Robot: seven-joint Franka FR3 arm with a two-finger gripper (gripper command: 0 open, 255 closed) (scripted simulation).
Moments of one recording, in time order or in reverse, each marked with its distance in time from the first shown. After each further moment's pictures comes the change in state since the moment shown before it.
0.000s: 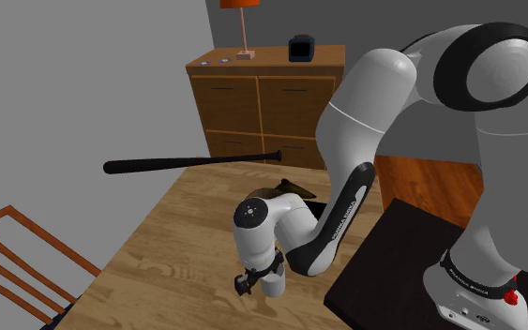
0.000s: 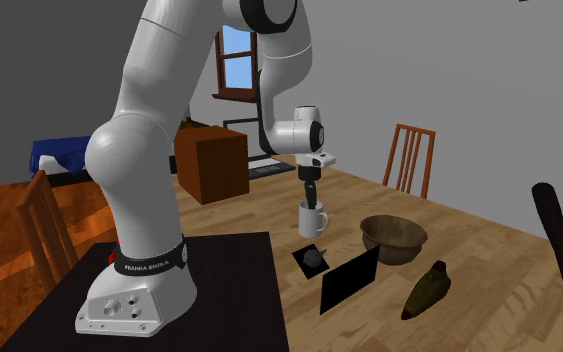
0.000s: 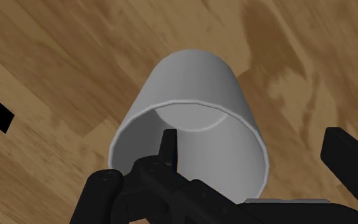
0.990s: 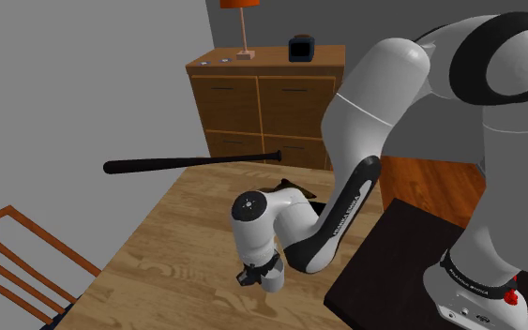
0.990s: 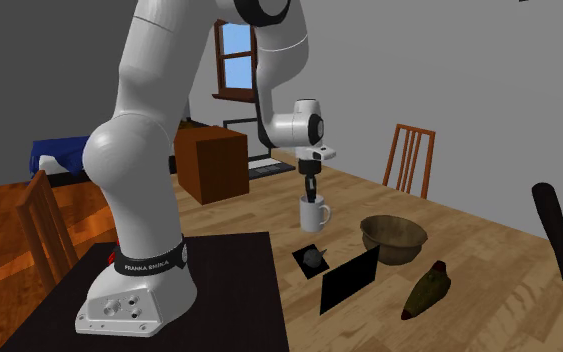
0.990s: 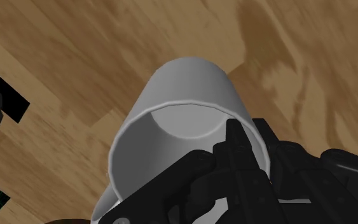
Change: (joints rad) arm -0.030 -0.048 0.040 -0.009 0.052 -0.033 -0.040
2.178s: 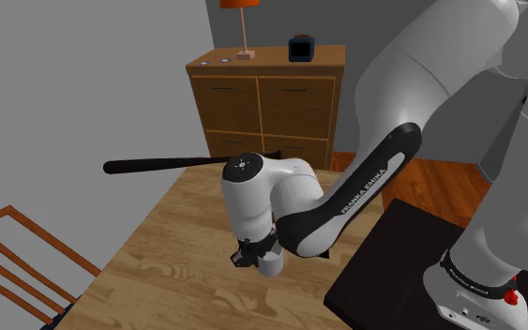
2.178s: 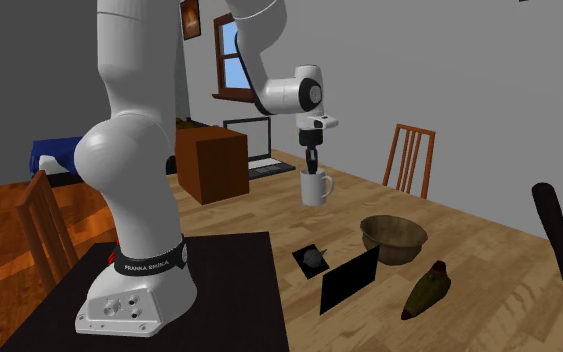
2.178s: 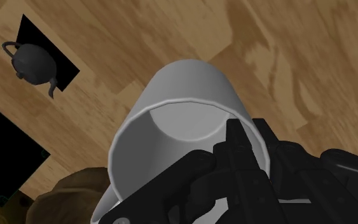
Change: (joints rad) arm -0.114 -0.230 0.151 -0.007 0.268 -0.166 -0.197
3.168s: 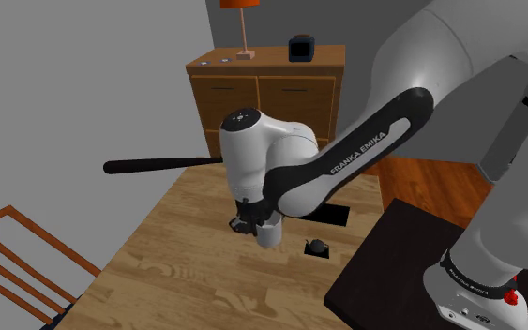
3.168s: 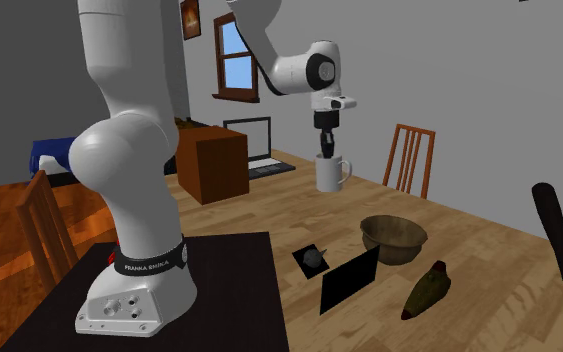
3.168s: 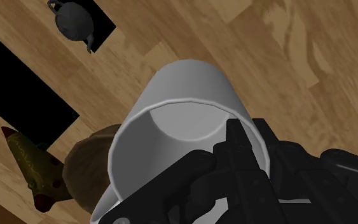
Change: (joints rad) arm -0.082 -0.119 -0.012 0.050 0.143 -0.119 -0.206
